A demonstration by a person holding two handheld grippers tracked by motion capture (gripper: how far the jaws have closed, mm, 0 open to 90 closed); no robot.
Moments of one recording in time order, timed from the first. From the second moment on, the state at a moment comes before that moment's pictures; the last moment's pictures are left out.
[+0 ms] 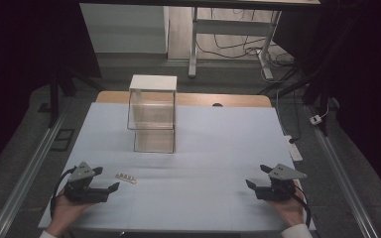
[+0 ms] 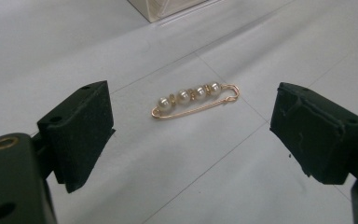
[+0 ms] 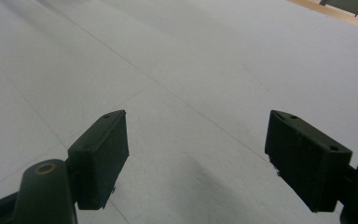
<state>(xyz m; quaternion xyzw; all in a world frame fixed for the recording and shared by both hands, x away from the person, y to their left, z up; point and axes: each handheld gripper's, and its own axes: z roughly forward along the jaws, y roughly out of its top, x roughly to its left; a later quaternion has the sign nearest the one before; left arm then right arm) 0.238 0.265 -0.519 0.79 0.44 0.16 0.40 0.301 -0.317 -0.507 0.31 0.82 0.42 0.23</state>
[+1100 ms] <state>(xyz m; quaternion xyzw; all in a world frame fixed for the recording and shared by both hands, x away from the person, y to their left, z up) 0.273 0.255 -0.478 0.87 0.35 0.14 0.33 0.301 -0.314 -0.509 0.31 0.82 0.43 0.21</state>
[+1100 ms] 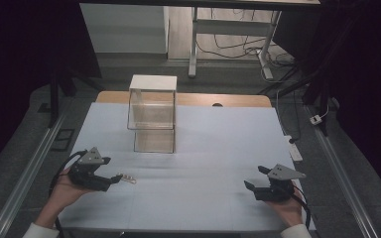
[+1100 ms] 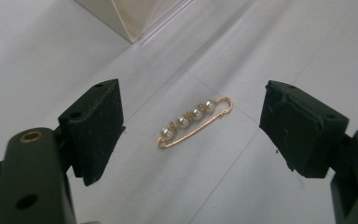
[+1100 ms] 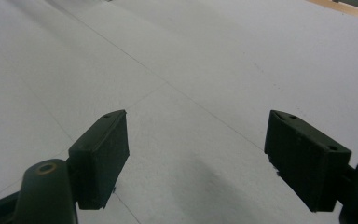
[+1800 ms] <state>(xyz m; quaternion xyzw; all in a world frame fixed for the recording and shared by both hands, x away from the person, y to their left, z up) 0.307 0.234 -0.477 0.91 0.29 0.09 0.28 0.300 -0.314 -0.512 0.30 0.83 0.43 0.20</state>
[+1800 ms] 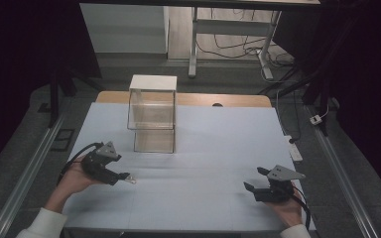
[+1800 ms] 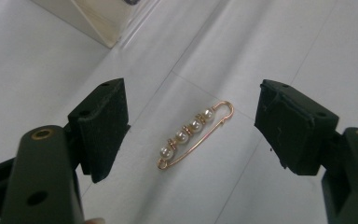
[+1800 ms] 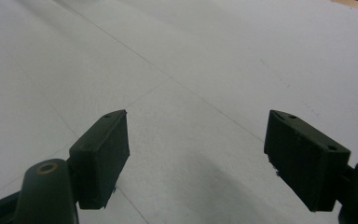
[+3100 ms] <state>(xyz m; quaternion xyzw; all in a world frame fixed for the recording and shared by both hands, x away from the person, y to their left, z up) 0.337 0.223 -0.513 0.94 0.25 0.03 0.21 0.299 -0.319 -0.516 0.32 0.83 0.42 0.21</state>
